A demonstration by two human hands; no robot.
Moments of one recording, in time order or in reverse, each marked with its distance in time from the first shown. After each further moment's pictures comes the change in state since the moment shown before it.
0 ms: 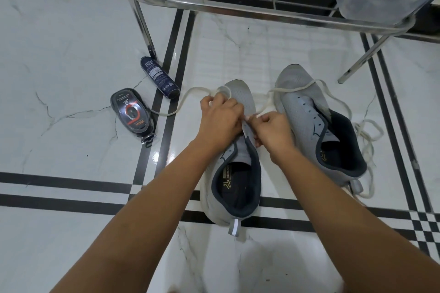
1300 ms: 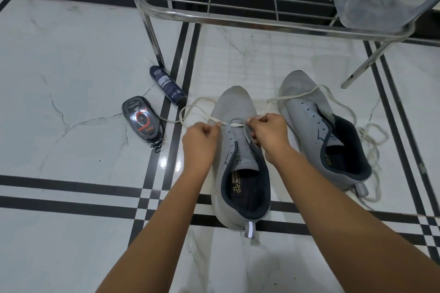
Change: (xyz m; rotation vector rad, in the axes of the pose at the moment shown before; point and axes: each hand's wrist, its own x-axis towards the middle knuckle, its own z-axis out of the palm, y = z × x) left_hand -0.044 -0.007 -0.027 -0.685 0.062 -0.824; right_hand 0.004 -0.008 0.017 0.148 0.043 0.093
